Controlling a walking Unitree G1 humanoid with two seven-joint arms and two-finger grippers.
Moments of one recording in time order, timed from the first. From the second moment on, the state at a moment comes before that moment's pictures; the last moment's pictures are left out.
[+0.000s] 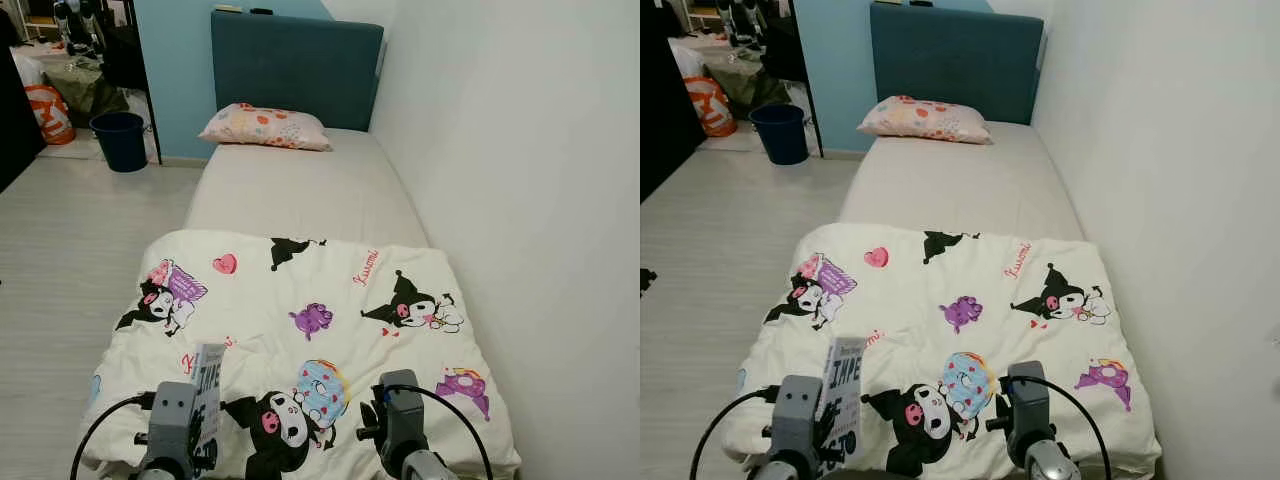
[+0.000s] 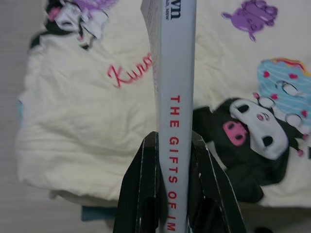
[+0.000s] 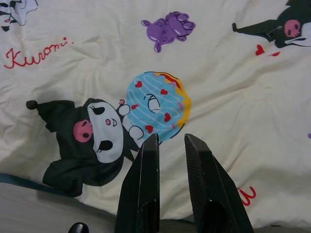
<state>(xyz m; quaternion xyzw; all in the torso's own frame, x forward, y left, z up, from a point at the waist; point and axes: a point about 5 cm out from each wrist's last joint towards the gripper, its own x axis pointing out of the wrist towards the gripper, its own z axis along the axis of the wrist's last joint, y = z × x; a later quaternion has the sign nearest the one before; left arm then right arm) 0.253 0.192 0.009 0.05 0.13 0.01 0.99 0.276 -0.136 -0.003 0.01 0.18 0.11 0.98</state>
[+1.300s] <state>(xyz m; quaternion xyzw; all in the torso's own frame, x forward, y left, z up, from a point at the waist) 0.238 0.172 0.003 0.10 0.12 -0.04 0.99 0.273 -0.139 -0.004 0.02 0.18 0.10 0.98</state>
